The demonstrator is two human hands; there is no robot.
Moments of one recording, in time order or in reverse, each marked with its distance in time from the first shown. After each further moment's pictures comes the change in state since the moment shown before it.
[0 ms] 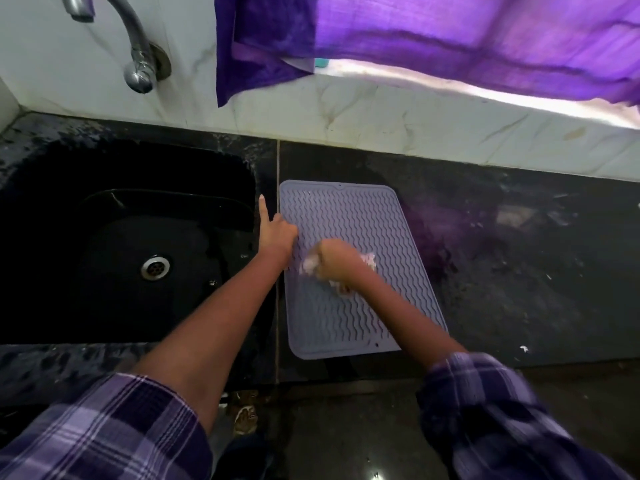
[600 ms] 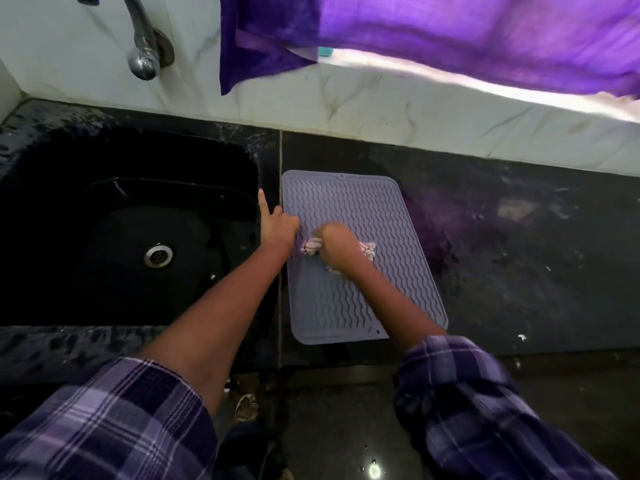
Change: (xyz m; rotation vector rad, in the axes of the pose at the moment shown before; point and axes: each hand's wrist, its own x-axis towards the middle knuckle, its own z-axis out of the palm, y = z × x) left_hand -0.010 0.002 0.003 -0.063 -0.006 -0.033; right_hand 0.006 -0.002 0.009 -0.076 0.112 0.041
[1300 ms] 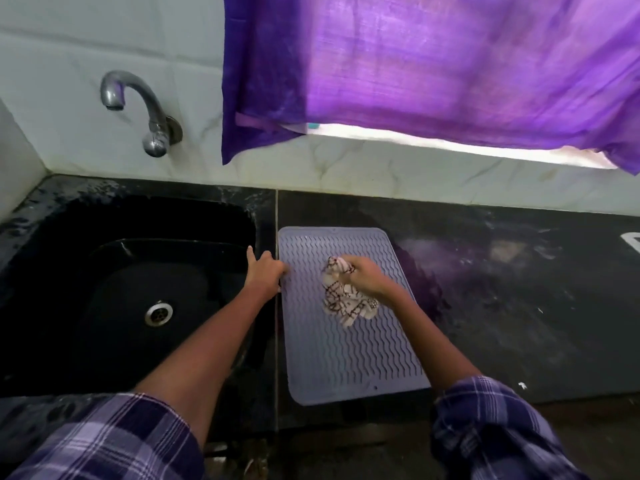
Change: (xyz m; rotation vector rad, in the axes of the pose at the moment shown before) left_hand 0.021 -0.031 -0.002 -0.227 0.026 0.101; right_hand -0.020 0.047 -0.068 0.683 -0.053 0.051
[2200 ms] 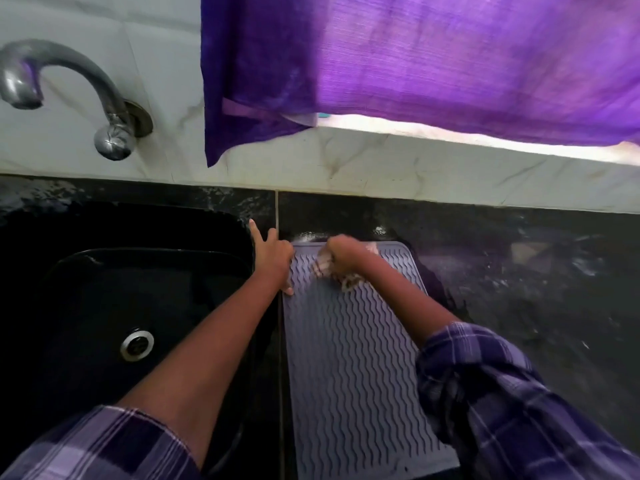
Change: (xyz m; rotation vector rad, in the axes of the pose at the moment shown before) left_hand 0.125 -0.018 -0.021 0.293 -0.139 -0.033; right_hand 0.181 -0.011 -0.003 -0.724 -0.101 -0.035
